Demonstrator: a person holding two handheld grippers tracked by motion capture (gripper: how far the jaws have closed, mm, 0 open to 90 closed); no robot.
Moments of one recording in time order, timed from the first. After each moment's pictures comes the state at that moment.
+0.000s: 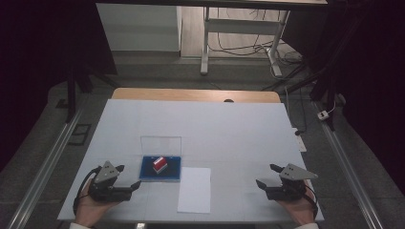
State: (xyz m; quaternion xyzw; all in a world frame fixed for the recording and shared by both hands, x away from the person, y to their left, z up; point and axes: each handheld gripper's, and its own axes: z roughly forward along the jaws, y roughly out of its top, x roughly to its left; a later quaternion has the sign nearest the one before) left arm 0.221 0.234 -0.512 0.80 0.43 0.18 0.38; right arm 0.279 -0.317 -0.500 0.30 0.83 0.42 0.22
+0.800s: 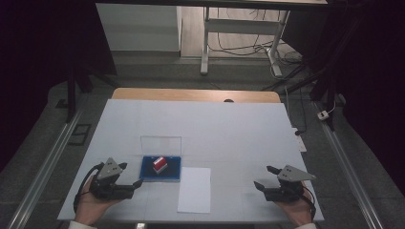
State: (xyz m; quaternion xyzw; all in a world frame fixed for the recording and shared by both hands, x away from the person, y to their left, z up) left arm 0.222 0.224 -0.492 0.81 0.42 0.18 0.37; right arm 0.278 -0.313 -0.506 0.29 0.83 0.43 0.20
